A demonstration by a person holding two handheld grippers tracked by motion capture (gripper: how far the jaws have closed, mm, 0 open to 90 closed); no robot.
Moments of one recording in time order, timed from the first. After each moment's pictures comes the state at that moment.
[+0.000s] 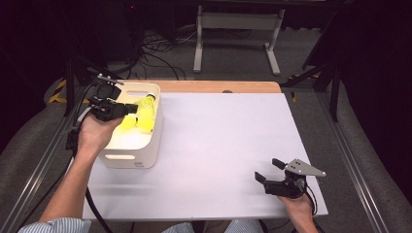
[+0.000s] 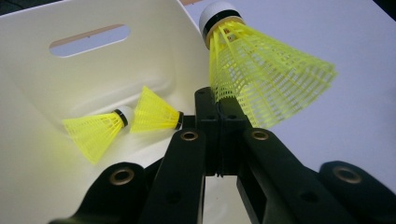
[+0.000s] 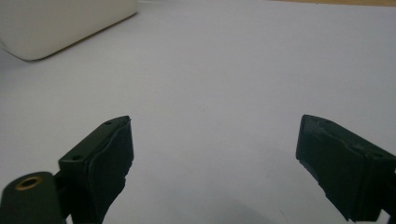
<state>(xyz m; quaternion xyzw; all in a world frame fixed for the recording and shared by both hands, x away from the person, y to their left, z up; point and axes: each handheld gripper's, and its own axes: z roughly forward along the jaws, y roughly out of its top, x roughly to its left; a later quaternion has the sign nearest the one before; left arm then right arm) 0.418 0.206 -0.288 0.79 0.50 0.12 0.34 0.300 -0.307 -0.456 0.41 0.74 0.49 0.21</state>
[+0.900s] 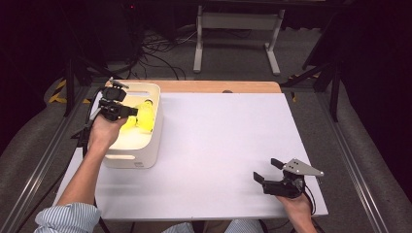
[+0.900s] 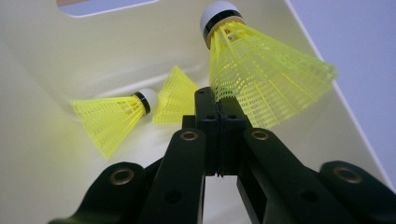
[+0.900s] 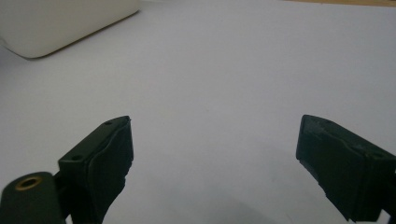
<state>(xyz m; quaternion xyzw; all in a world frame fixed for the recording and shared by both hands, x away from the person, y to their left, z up) 0.458 0.209 -0.334 0.77 0.55 0.11 0.30 0.301 -0.303 -0.456 0.41 0.74 0.48 0.21</state>
